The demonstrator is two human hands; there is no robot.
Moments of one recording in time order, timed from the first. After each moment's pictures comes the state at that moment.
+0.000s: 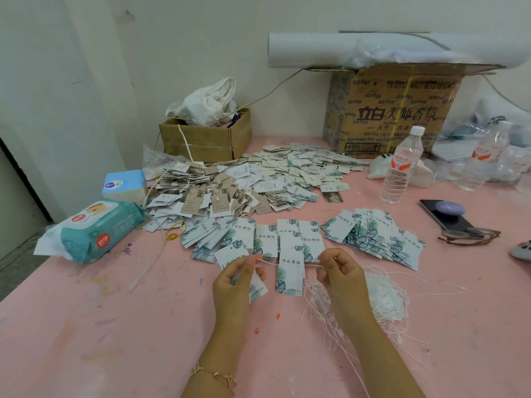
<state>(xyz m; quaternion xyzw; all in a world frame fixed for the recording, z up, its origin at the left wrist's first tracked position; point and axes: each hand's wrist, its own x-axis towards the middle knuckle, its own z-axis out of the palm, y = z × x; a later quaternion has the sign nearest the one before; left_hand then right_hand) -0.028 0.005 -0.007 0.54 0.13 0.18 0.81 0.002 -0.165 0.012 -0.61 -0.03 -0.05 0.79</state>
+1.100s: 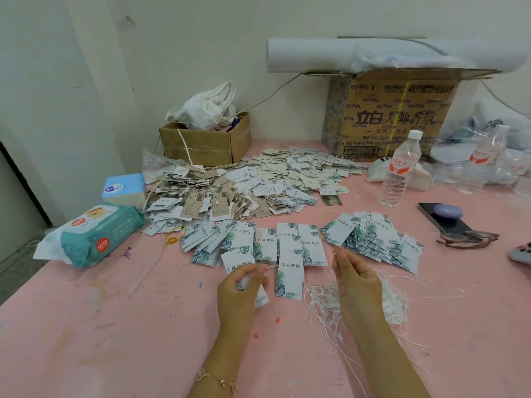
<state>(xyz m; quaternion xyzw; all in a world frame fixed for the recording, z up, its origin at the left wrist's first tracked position) -0.027 0.001 -0.012 0.63 0.14 0.18 0.74 0.006 -0.175 0.014 -0.42 0.09 -0.10 0.90</state>
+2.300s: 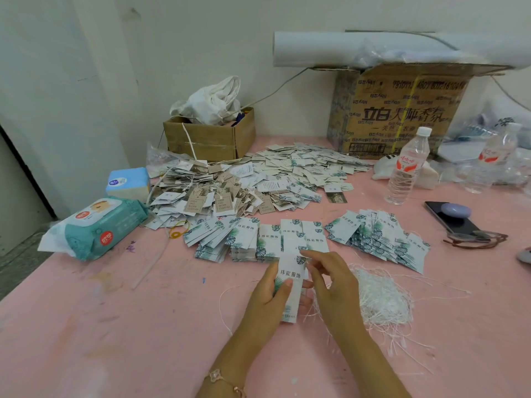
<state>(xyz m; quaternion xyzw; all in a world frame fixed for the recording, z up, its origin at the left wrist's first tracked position) -0.037 -0.016 -0.013 0.69 -0.05 0.02 0.72 -0.002 -0.152 -0.004 -0.80 -0.17 -0.24 0.52</state>
